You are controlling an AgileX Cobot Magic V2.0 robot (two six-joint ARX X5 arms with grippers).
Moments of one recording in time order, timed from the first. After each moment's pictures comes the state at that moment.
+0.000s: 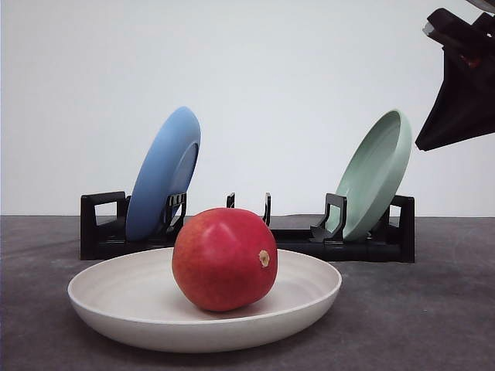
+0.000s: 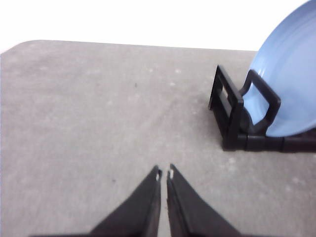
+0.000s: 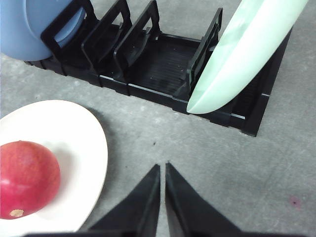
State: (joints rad) left_arx -0.02 0.00 0.03 -0.19 0.00 -0.04; right_arx 0.37 0.91 0.59 -0.26 -0.21 0.15
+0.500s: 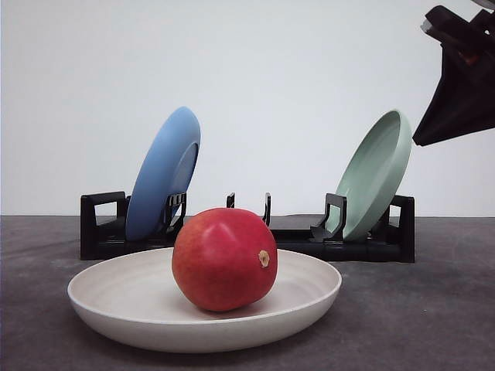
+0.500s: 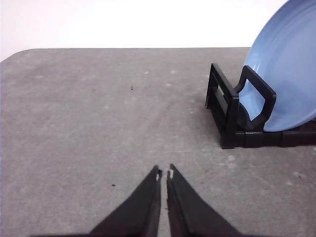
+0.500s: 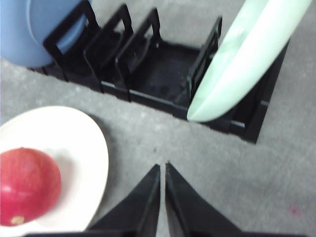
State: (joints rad) left_arx -0.02 0.00 0.02 -0.19 0.02 0.02; right_arx 0.37 0.91 0.59 -0.23 -0.21 0.15
